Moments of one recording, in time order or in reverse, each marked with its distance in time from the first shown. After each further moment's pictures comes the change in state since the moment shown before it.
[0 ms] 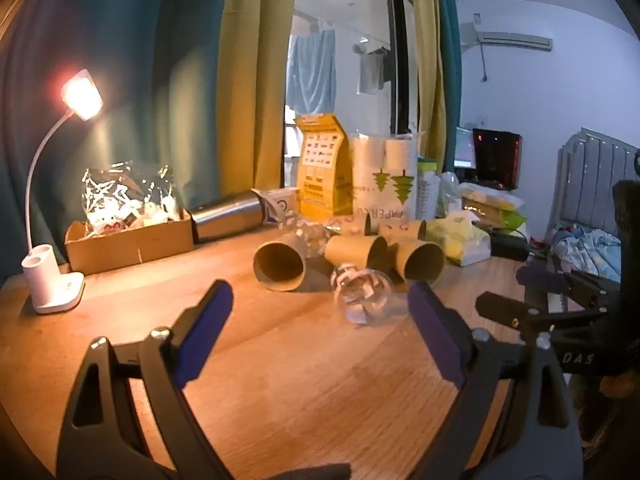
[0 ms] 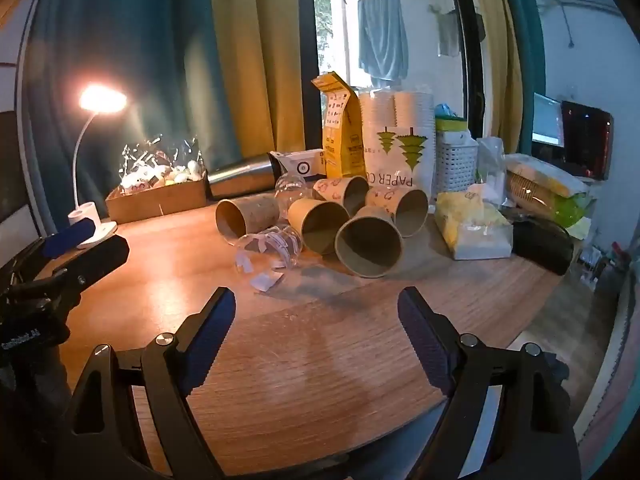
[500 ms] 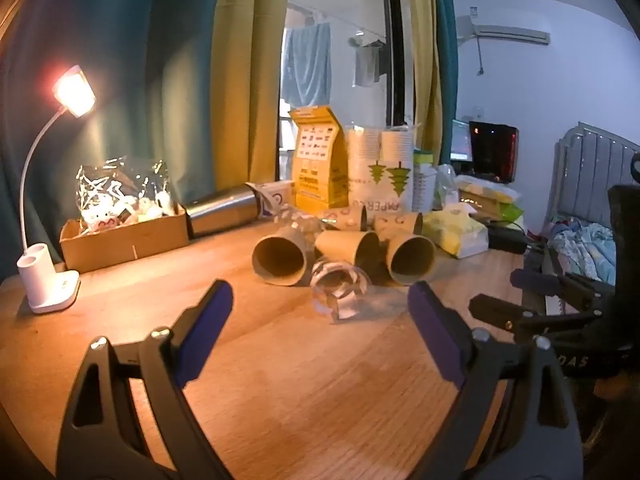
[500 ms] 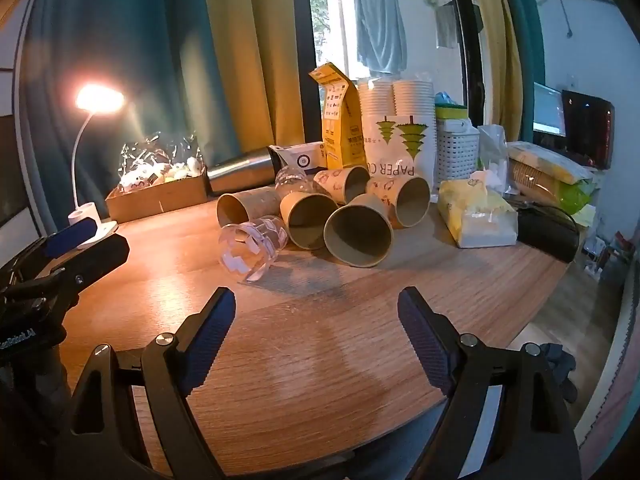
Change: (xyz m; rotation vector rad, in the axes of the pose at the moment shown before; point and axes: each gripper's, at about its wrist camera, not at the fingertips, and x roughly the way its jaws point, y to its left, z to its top) left arm 0.003 -0.007 -0.001 0.018 0.031 -0.006; right arm 0.007 -0.002 -0.009 0.002 -0.010 0.011
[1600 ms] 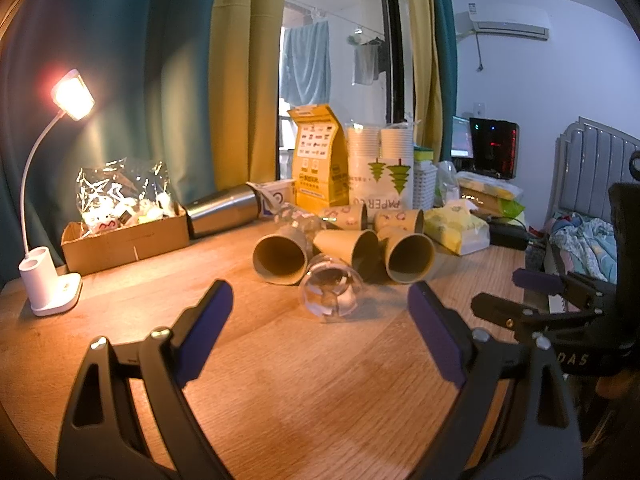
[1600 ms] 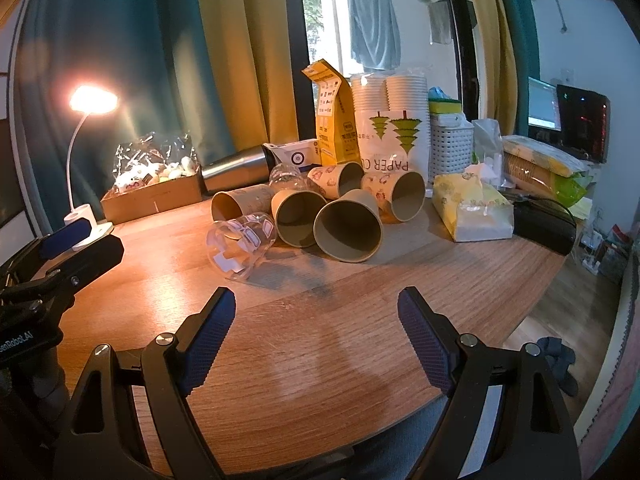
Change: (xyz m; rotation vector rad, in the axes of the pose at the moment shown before) left arm 0.001 -0.001 -0.001 0.013 0.004 0.003; right arm -0.002 -0.002 0.001 0.026 0.000 -0.011
